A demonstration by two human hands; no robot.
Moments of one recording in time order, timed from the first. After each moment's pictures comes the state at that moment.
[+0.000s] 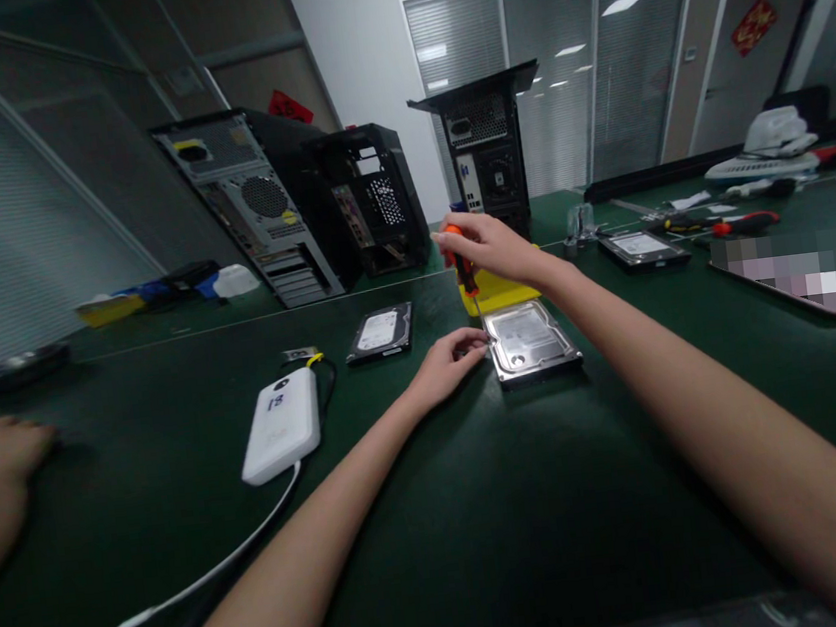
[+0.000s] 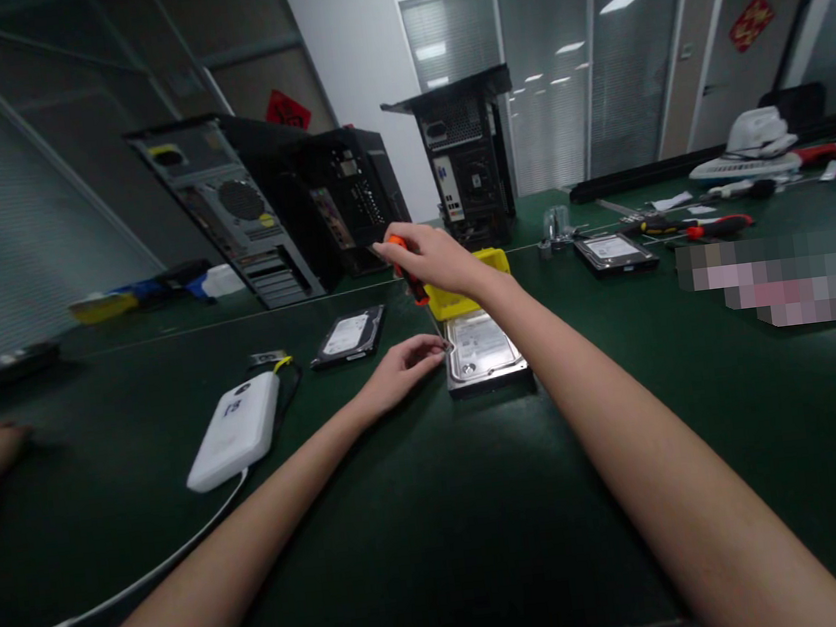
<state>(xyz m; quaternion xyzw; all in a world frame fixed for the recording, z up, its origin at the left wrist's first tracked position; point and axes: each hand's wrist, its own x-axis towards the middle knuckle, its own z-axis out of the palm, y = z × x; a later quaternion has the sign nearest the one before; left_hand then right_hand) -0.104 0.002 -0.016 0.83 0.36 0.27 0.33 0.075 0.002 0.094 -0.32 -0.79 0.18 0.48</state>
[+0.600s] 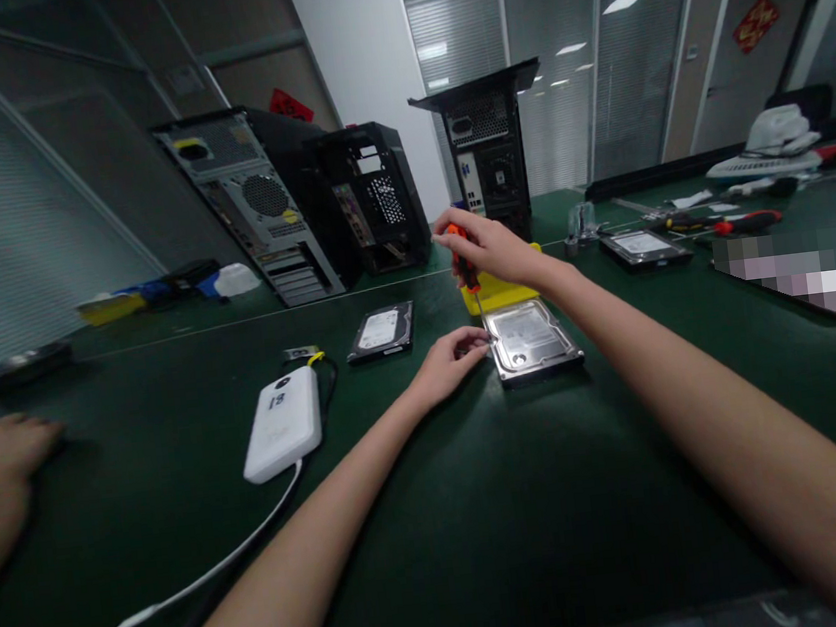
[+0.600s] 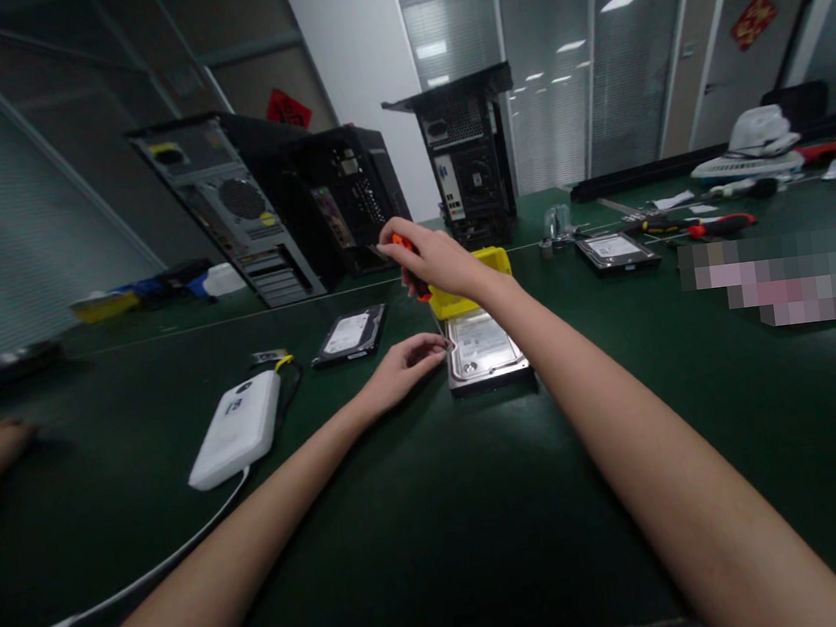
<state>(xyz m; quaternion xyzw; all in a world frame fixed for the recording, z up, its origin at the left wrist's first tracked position) -0.102 0.000 -0.015 0.83 0.36 0.26 0.34 0.073 0.006 0.086 -0.32 -0.79 0.23 0.47</state>
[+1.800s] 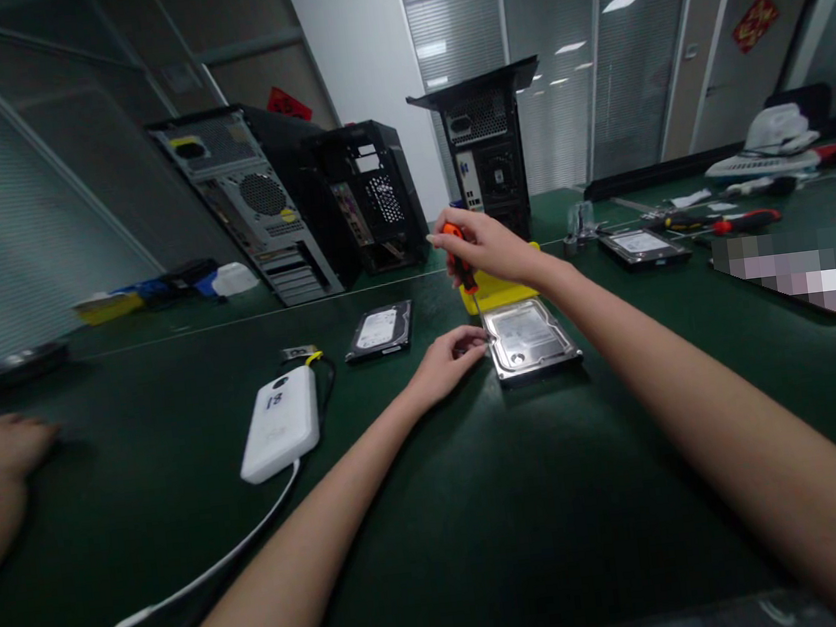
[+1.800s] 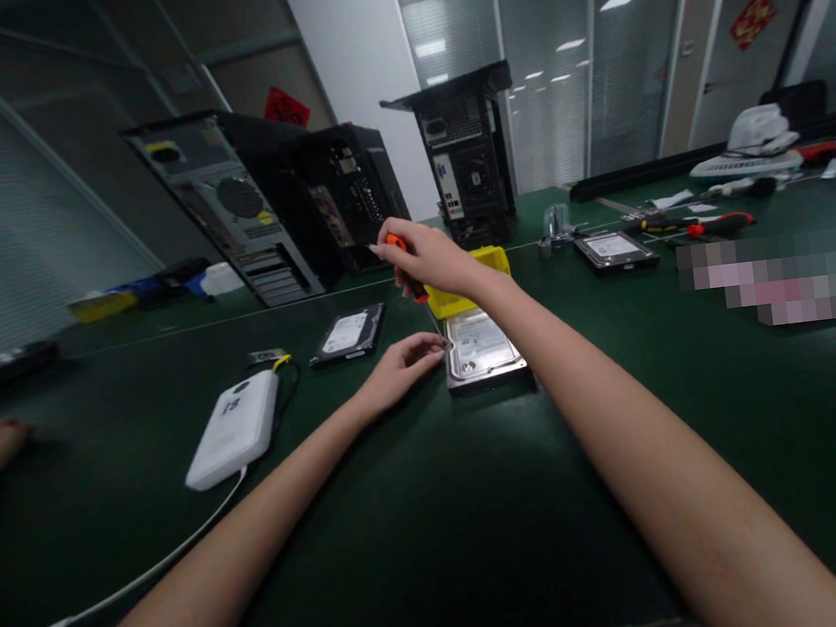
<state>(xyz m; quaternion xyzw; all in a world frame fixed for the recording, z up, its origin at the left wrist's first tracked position) -0.103 0.001 -0.015 0.83 0.36 0.26 0.33 0.071 0.009 0.087 -0.29 -0.79 0.26 0.48</state>
